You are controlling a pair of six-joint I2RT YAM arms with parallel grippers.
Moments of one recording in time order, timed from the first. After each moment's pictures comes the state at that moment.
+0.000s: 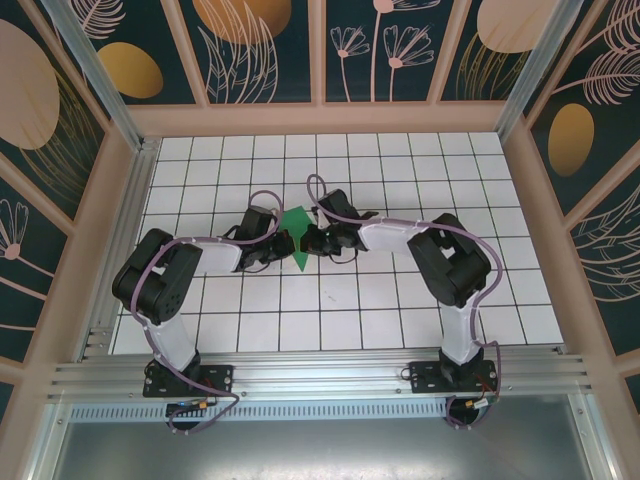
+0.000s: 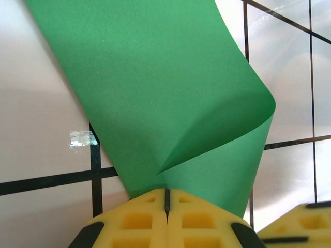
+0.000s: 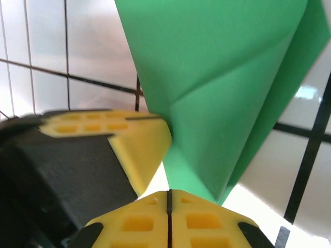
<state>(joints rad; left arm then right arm) -0.47 1.80 0.78 0.17 0.27 -0.71 0.71 1.96 1.20 -0.15 -0.42 0.73</state>
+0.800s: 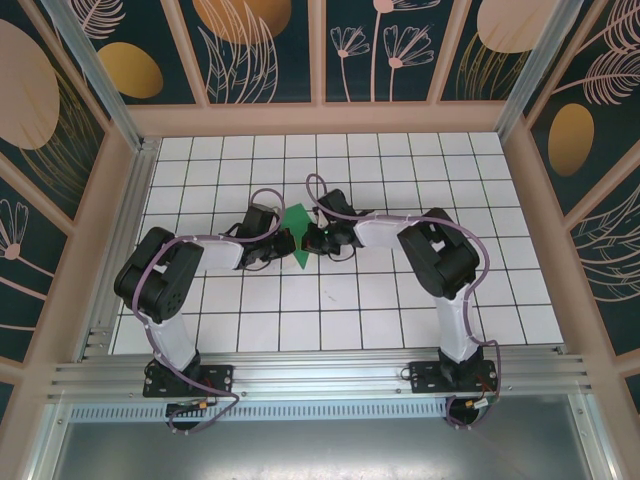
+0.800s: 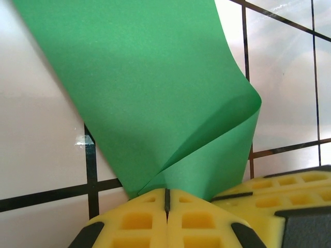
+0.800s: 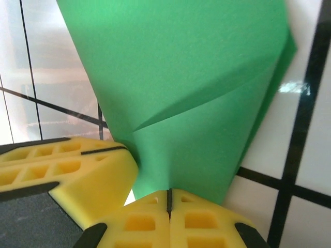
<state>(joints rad) -0.47 1.81 0.81 0.15 0.25 -0.68 0.68 2.05 1.25 -0.16 -0.41 0.76</state>
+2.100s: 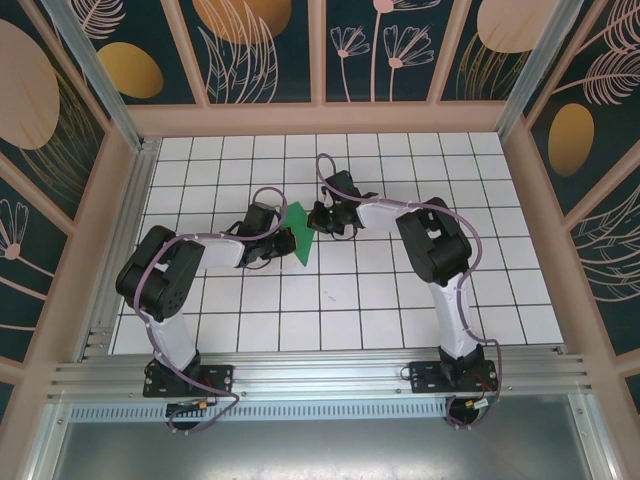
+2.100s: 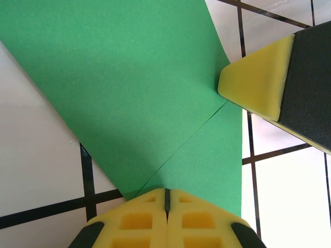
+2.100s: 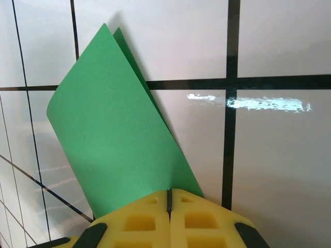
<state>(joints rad) -0.47 1.82 0.83 0.13 0.25 -0.64 0.59 2.18 1.44 -0.19 -0.39 0.76</state>
